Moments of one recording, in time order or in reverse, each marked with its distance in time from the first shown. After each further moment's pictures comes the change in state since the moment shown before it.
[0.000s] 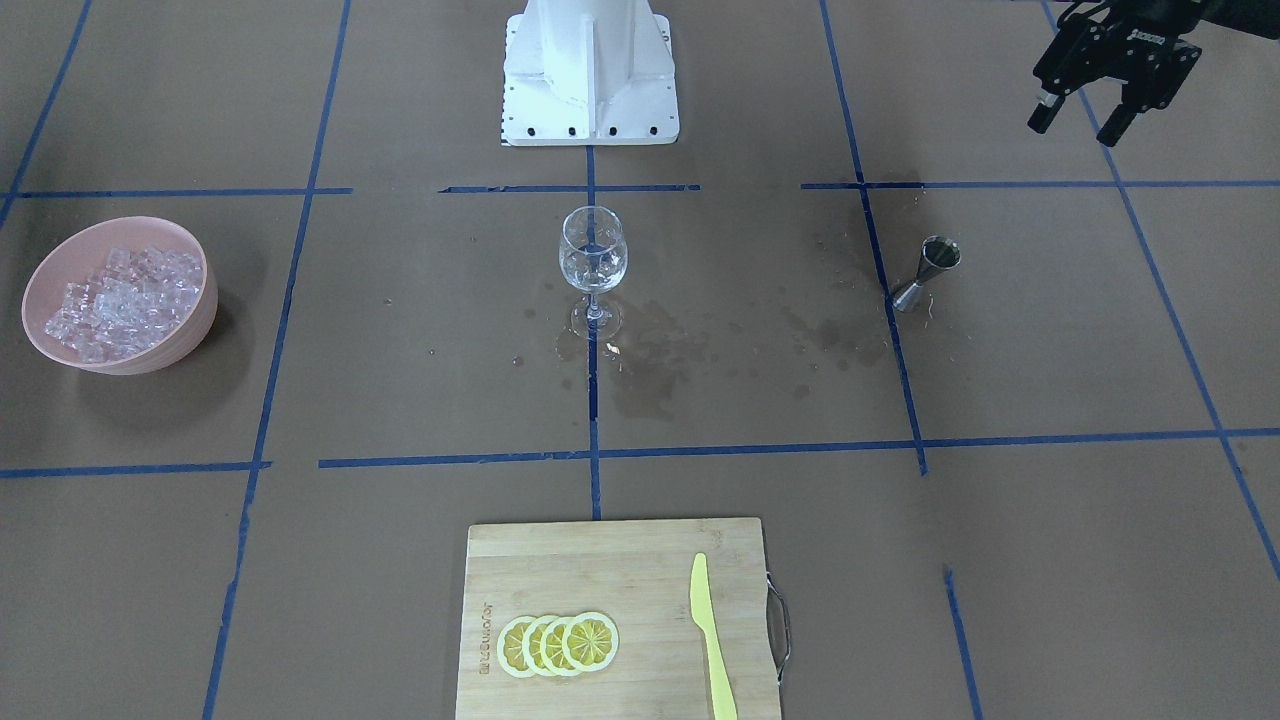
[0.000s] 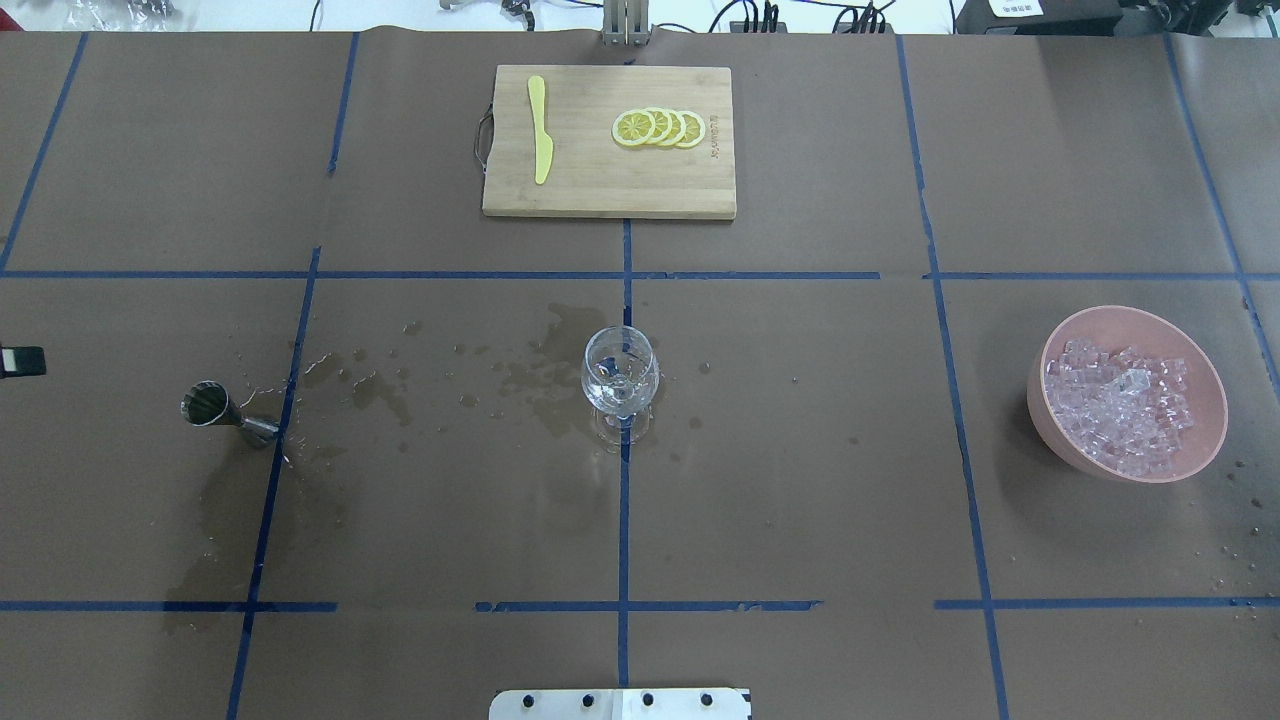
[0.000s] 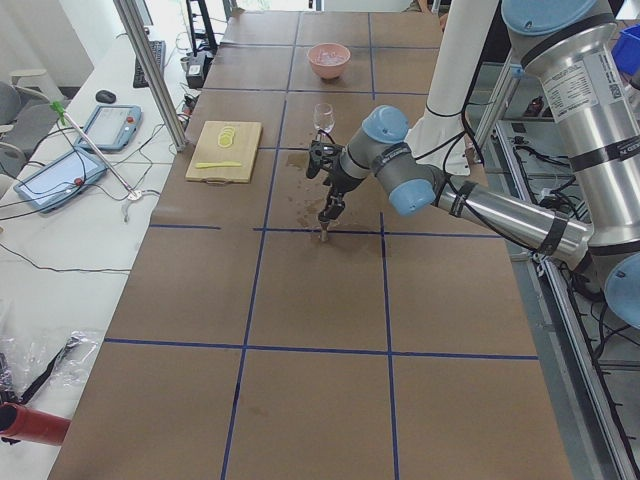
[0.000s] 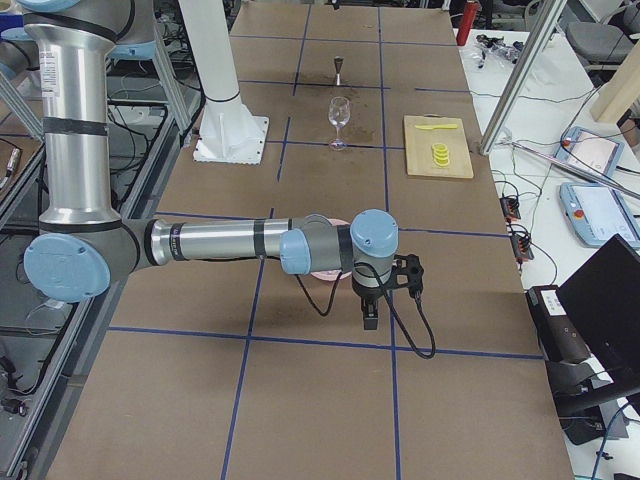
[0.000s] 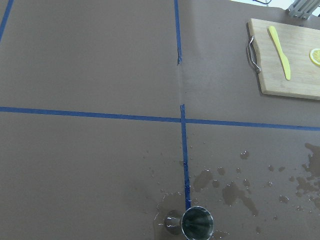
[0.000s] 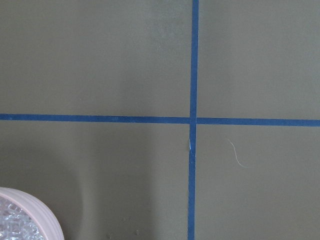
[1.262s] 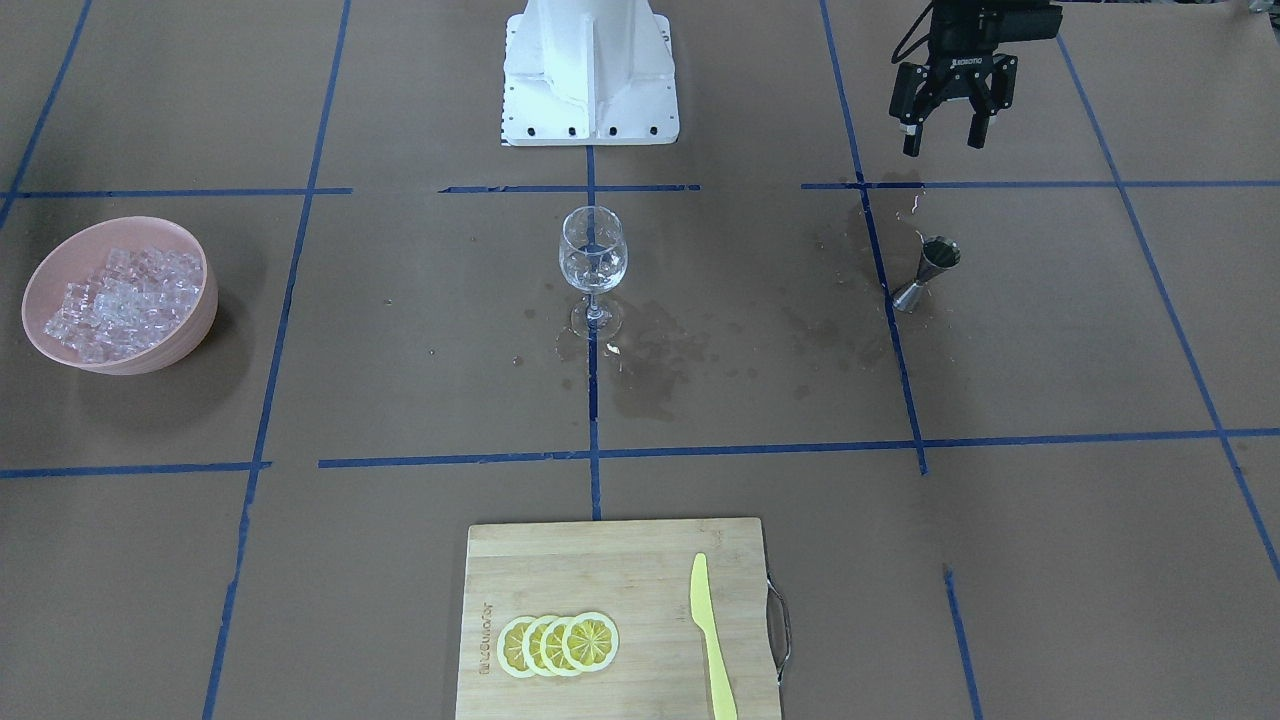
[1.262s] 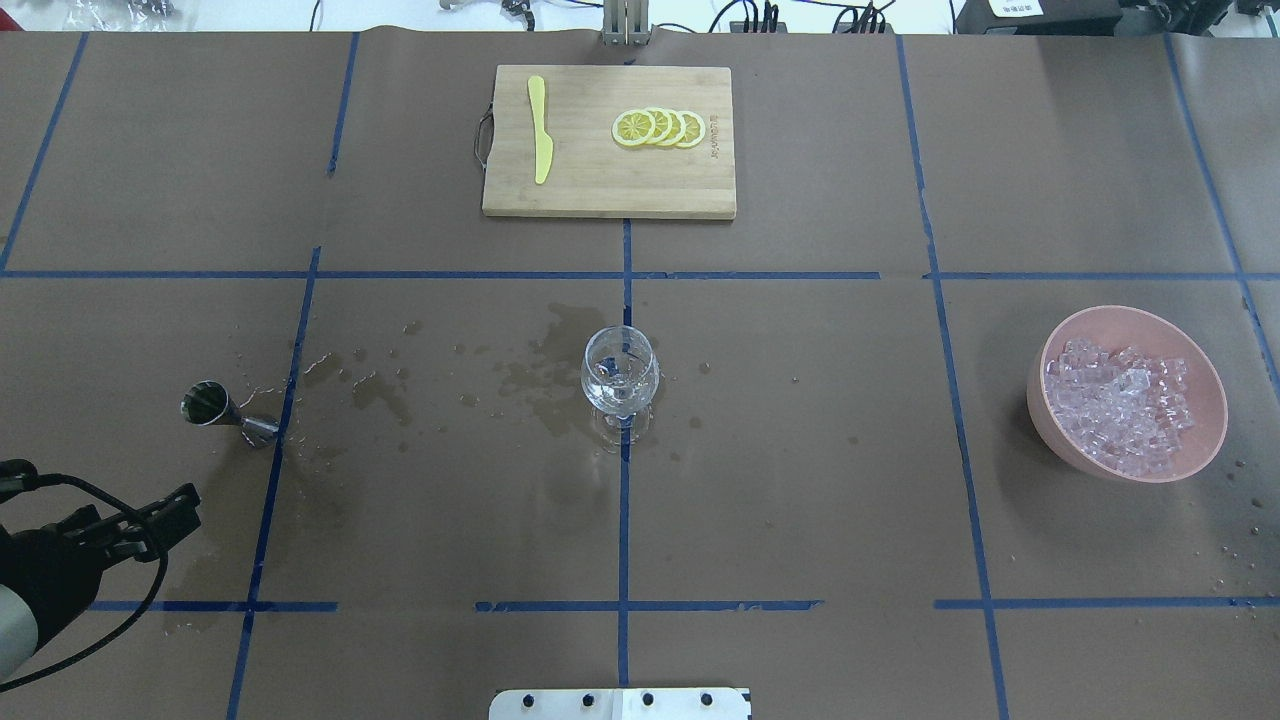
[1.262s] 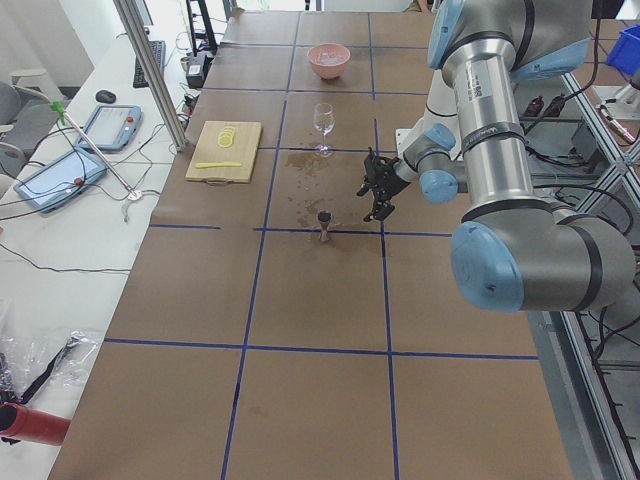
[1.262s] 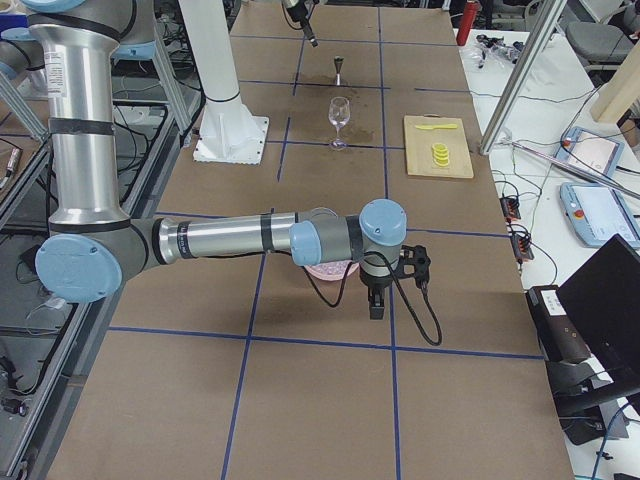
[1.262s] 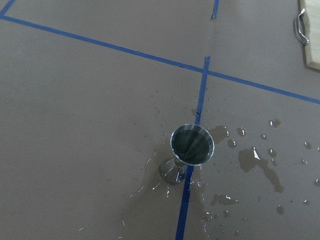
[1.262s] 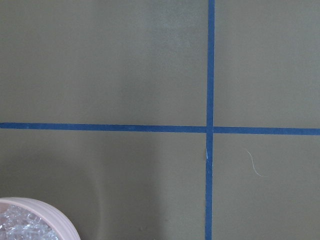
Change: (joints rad) left arm 0.842 0.038 -0.047 0.315 0.978 -0.597; right arm -0.027 0.027 0.010 -0.001 0.005 0.038
